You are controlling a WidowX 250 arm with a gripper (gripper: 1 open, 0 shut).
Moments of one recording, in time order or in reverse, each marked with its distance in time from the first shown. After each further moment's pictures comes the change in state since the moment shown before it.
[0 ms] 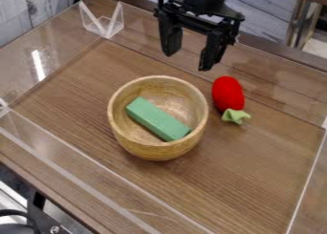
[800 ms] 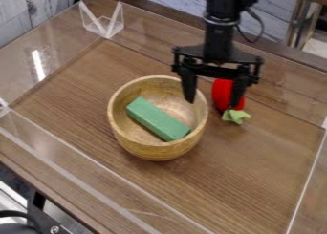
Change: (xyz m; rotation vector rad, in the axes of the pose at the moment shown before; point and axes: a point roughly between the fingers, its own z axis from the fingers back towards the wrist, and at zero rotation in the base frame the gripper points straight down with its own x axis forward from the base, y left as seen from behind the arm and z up) arm 0.013 -0.050 -0.055 -0.061 -0.042 0.323
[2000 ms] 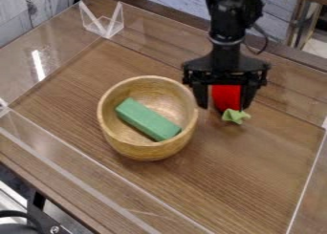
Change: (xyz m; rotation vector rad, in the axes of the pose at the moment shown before) arm 0.018 0.010 -0.017 -0.053 -0.157 0.186
